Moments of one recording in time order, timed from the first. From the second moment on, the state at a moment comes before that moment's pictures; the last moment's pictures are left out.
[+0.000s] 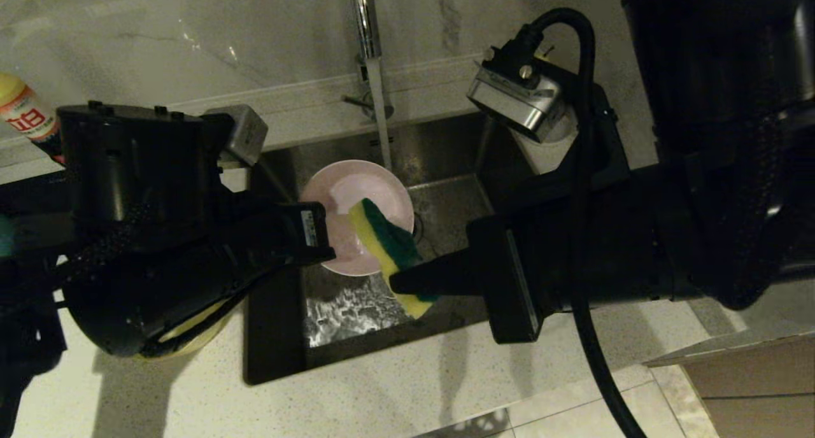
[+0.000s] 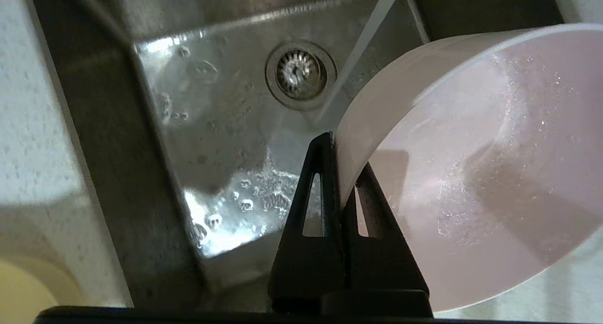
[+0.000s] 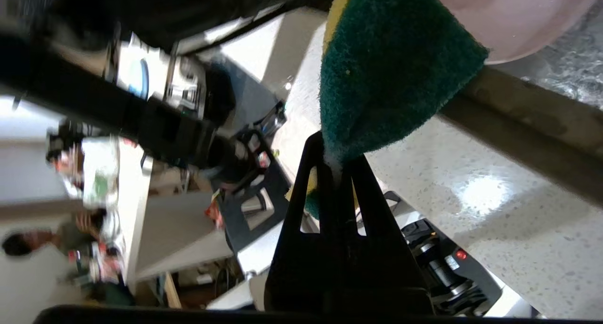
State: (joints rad) left arm -0.68 1.48 -0.93 -0.33 0.43 -0.21; right arm 0.96 1.62 -1.55 0.33 0.25 0.37
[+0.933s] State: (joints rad) left arm -0.72 1.48 -0.88 -0.48 0.45 -0.13; right arm 0.87 1.73 -1.61 0.33 0.22 0.41
